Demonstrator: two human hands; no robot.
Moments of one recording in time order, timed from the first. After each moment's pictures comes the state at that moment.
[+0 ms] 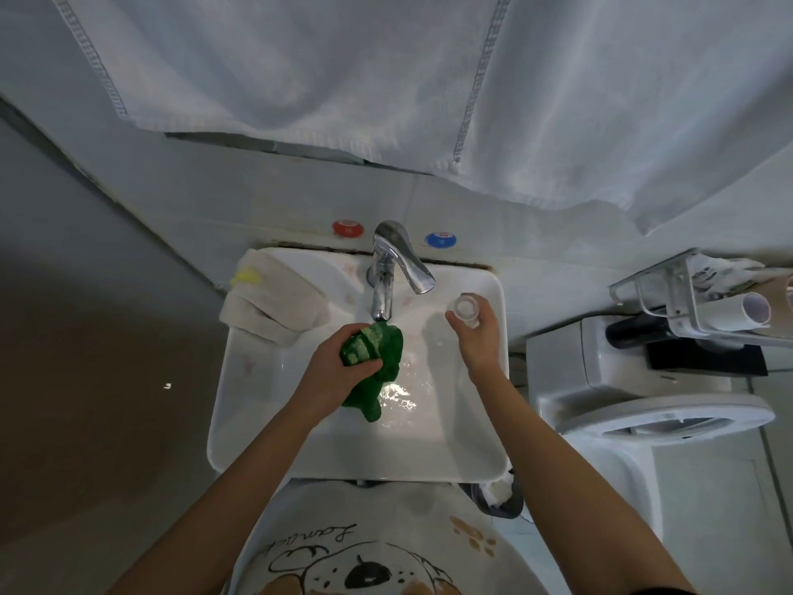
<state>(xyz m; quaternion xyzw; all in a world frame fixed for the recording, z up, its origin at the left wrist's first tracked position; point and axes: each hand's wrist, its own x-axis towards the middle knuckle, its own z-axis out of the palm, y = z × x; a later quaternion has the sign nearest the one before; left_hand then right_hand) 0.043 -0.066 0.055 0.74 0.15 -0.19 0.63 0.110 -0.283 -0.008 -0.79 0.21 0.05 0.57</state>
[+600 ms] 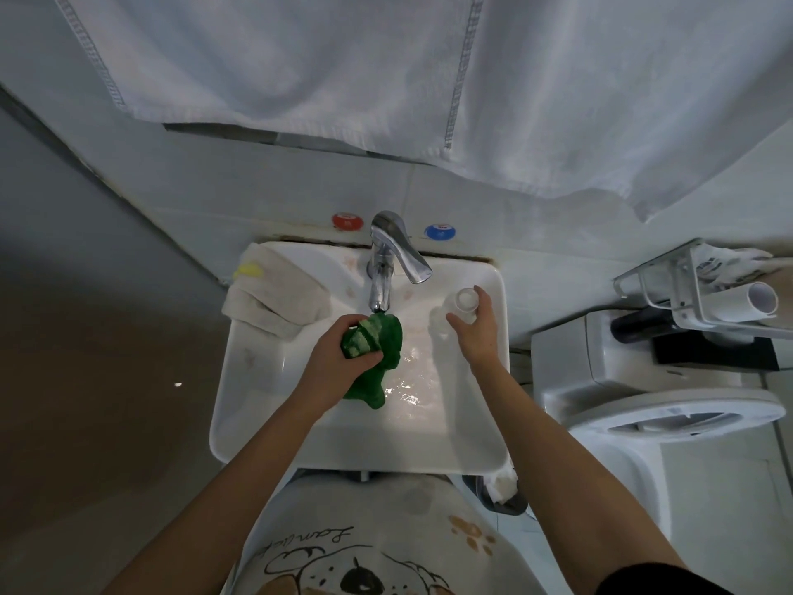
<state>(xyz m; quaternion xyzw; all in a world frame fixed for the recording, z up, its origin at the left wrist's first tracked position) 0.039 -0.075 0.061 0.76 0.15 -0.16 0.61 0.115 -0.293 -0.032 -0.81 0.21 0.10 0.53</state>
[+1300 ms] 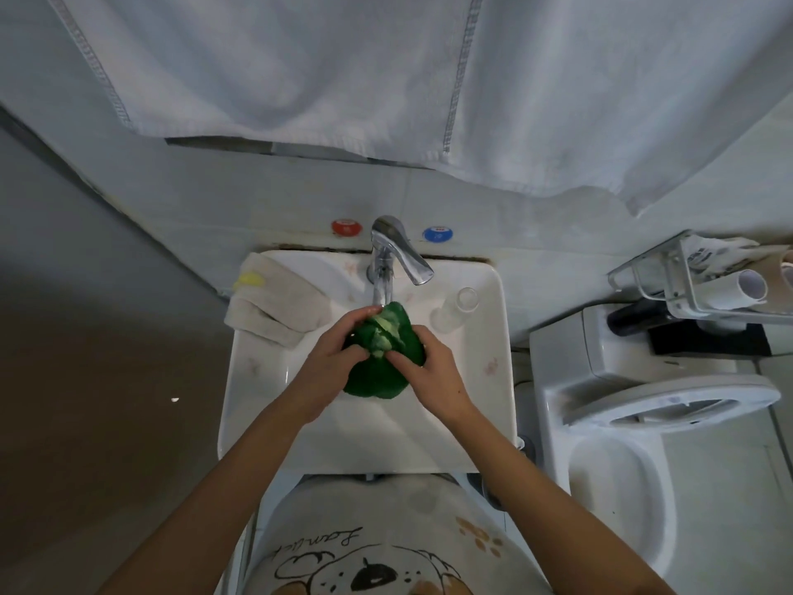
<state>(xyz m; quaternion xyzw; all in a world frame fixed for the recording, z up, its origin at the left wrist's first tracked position) 0.039 -0.059 0.084 0.67 0.09 -0.20 0.71 0.042 -0.222 0.057 -0.80 0.03 0.18 0.57</state>
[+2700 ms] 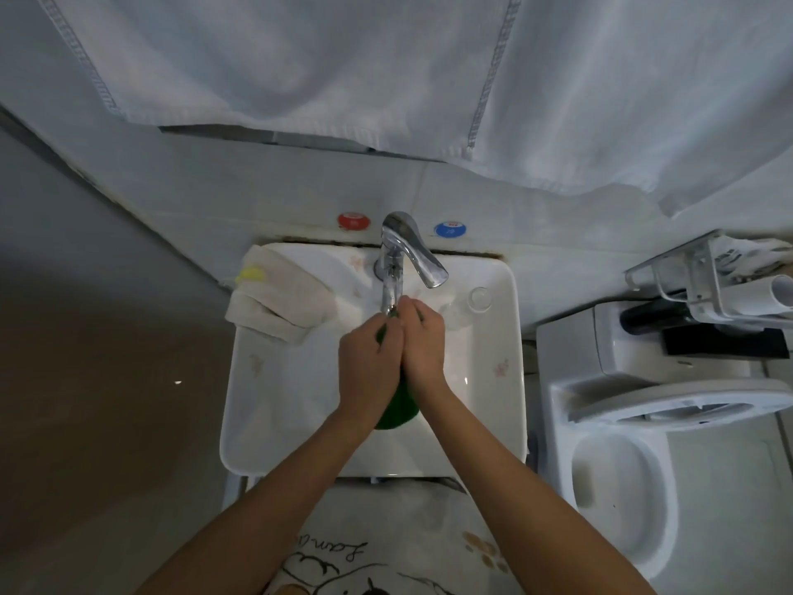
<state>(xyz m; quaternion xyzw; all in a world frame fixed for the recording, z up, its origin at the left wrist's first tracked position) 0.054 -0.110 0.070 0.81 0.19 0.00 0.55 0.077 -0.169 0.055 -0.74 0.21 0.08 0.63</state>
